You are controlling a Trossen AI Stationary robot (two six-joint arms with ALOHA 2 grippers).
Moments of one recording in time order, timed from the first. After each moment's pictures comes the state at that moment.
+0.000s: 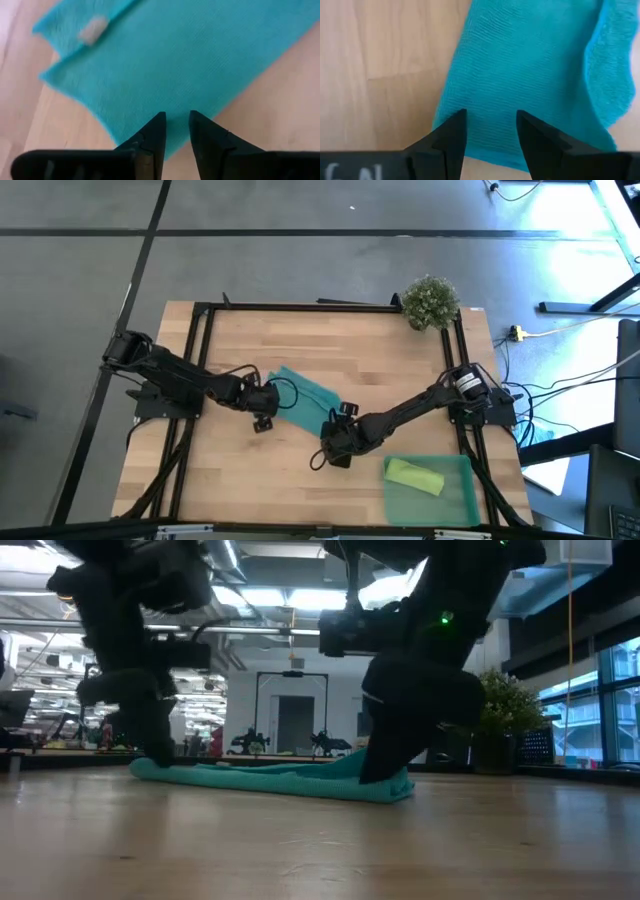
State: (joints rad) left arm -0.19 1.45 0.66 -0.47 -0.31 -0.46; right arm 0.37 2.06 1.36 -0.56 0.38 0.46
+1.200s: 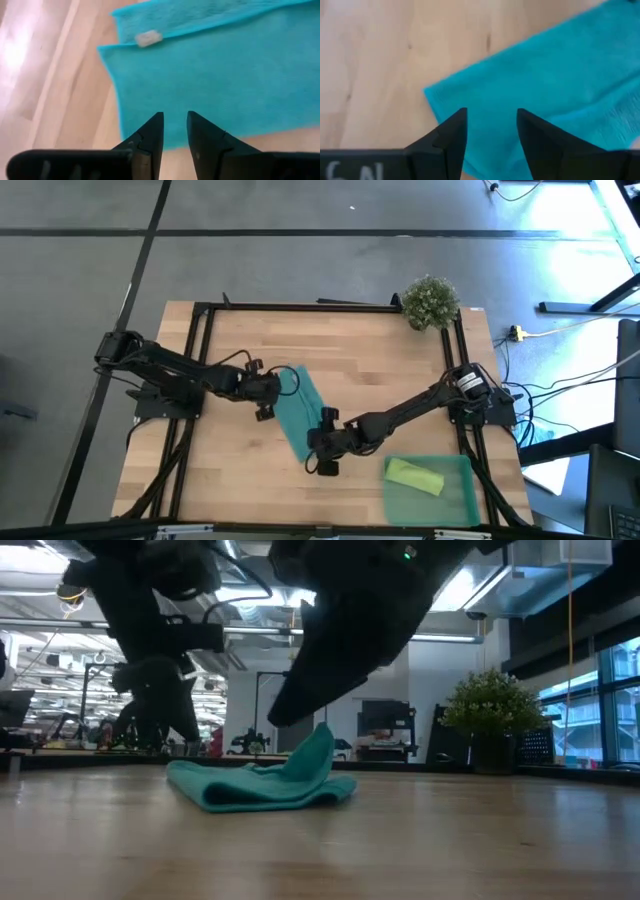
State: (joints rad) left arm -0.11 1.37 0.69 -0.48 -0.41 -0.29; right arm 0.37 2.05 1.41 -0.29 0.31 0.28
